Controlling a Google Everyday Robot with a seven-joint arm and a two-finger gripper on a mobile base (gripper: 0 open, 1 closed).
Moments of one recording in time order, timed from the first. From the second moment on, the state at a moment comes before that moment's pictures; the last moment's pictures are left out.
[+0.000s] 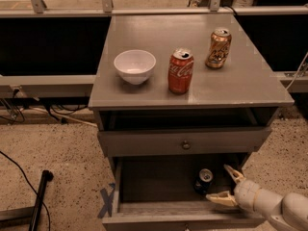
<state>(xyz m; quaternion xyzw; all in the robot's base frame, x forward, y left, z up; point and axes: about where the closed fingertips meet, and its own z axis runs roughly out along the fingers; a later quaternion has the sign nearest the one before) 0.484 -0.254 0.474 -0.41 0.74 0.15 0.51</state>
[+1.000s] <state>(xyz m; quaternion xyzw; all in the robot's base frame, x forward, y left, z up) 0.517 -0.240 0.426 -0.38 0.77 0.17 0.49</state>
